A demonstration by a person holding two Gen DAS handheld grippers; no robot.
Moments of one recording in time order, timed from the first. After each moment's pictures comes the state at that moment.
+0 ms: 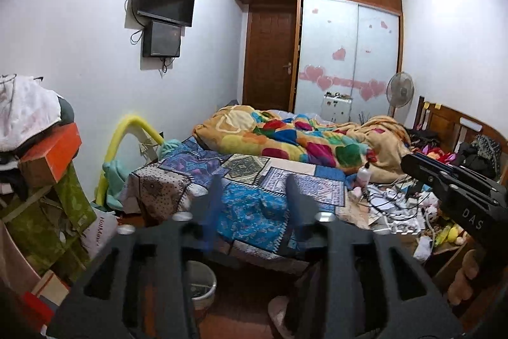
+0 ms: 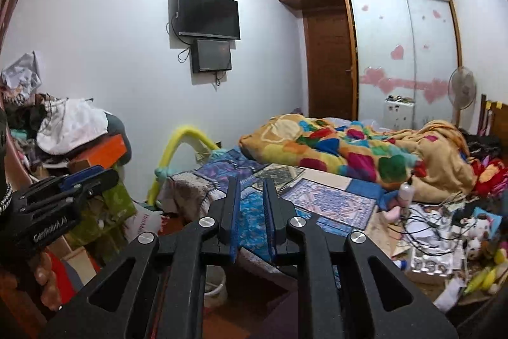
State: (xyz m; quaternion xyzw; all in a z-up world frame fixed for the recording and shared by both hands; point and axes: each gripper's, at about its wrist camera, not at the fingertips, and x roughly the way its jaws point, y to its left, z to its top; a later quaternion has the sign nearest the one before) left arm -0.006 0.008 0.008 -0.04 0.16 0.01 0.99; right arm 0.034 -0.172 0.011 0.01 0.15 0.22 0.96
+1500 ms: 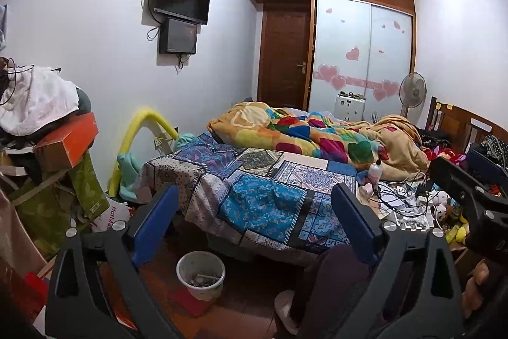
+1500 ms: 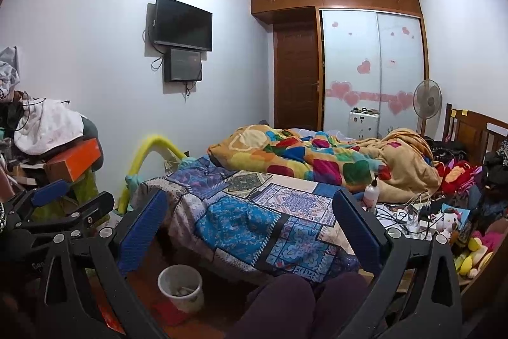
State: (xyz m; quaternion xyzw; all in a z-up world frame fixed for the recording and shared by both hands) left arm -0.031 0.007 -0.010 -0.04 0.17 0.05 0.98; right arm -0.001 -0.189 0.010 0.00 0.13 0.15 0.98
